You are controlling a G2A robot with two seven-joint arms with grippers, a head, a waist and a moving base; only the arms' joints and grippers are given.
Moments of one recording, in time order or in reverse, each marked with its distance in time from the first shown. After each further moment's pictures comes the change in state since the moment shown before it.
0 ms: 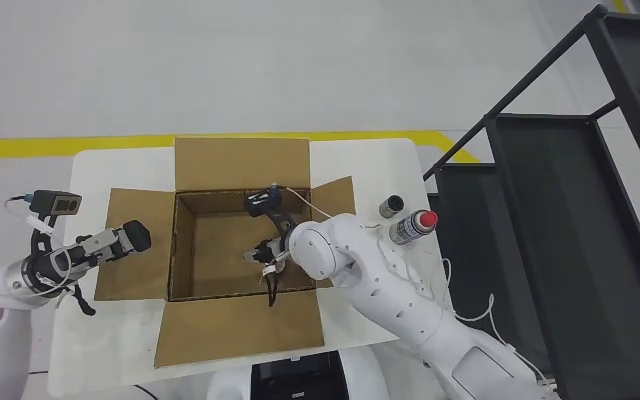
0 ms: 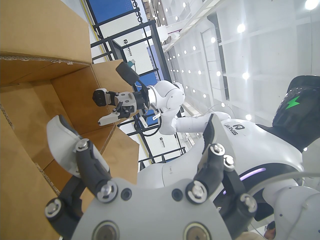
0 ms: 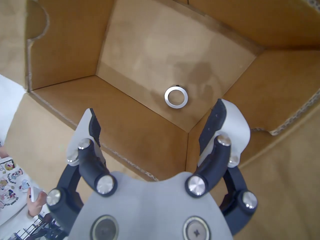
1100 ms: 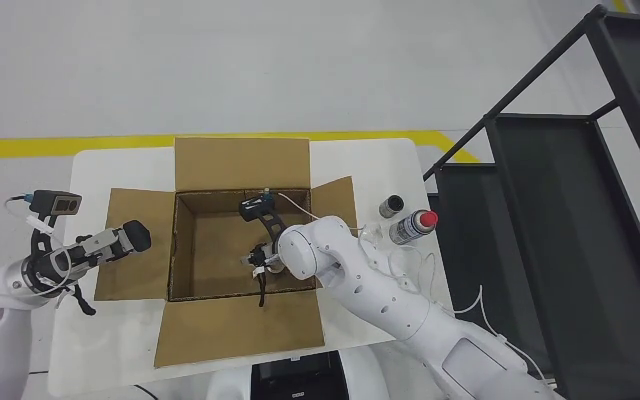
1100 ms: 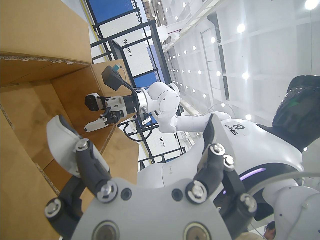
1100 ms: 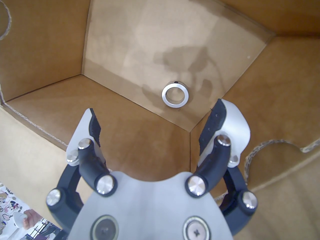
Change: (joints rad) left arm 0.000 0.000 0.000 0.000 0.000 0.000 0.000; right arm 0.038 -0.027 -0.055 0.085 0.017 0.044 -0.018
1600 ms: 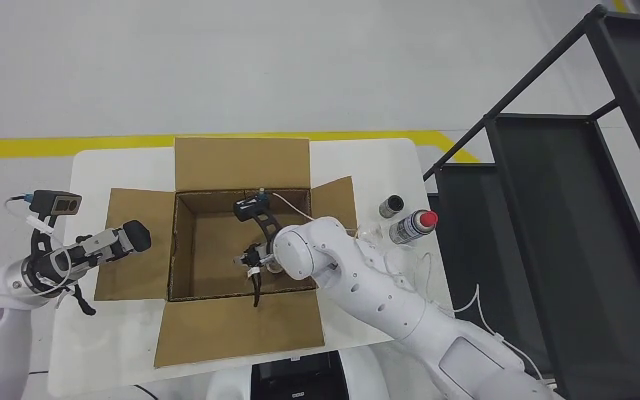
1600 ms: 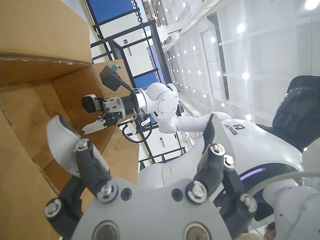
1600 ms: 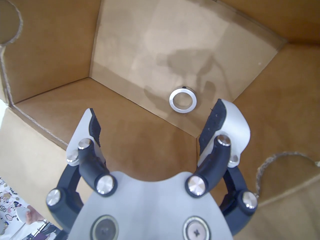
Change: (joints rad) left arm 0.000 0.000 0.000 0.000 0.000 0.000 0.000; right arm 0.024 -0.023 -0.025 0.037 0.053 0.002 -0.067
